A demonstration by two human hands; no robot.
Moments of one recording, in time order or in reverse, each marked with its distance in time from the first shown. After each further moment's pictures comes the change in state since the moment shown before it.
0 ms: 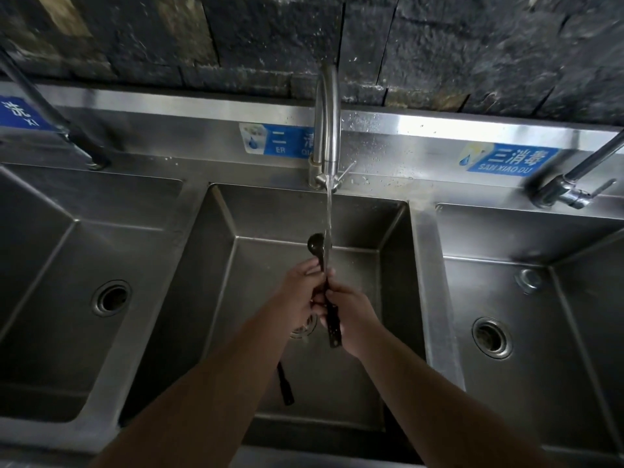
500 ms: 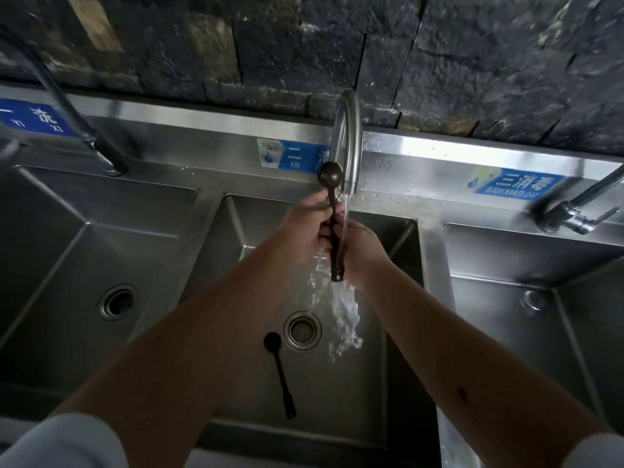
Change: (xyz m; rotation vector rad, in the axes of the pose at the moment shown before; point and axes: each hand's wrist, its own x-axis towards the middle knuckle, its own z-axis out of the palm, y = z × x) left_hand 0.010 0.130 0.026 0.051 -0.125 0.245; right_hand 0.022 -0.103 0.065 0.010 -0.183 -0.234
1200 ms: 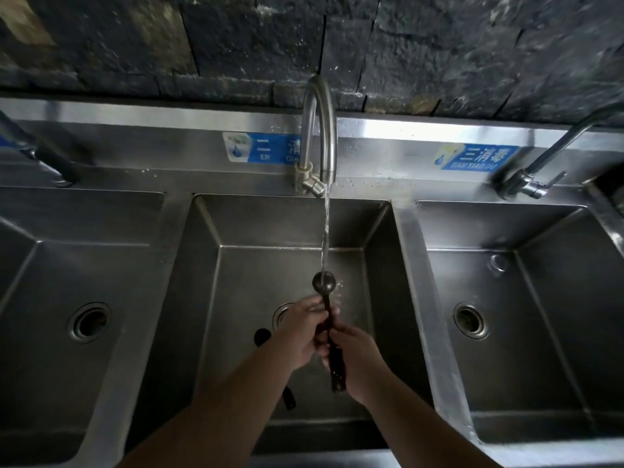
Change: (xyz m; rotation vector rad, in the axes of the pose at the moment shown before) left_hand -0.081 -0.152 -0.032 -0.068 0.017 -0.412; right_hand -0.115 0.131 -0.061 0.036 0.326 0.314
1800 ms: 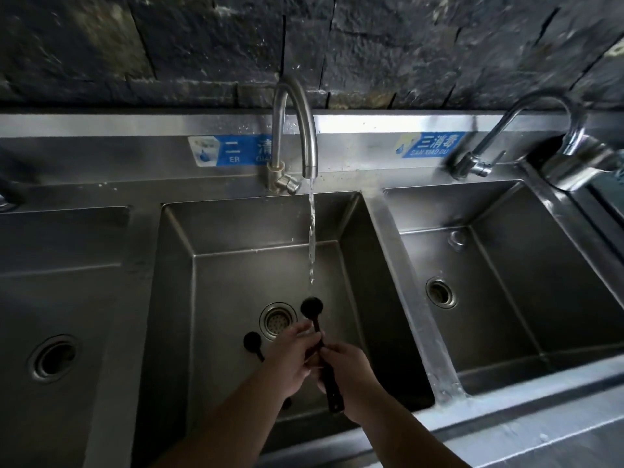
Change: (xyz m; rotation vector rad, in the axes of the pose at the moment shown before) left_hand -0.030 -0.029 -0.027 -0.033 -0.026 -0.135; right_hand -0.033 0.042 0.015 -0.085 0.179 -0.026
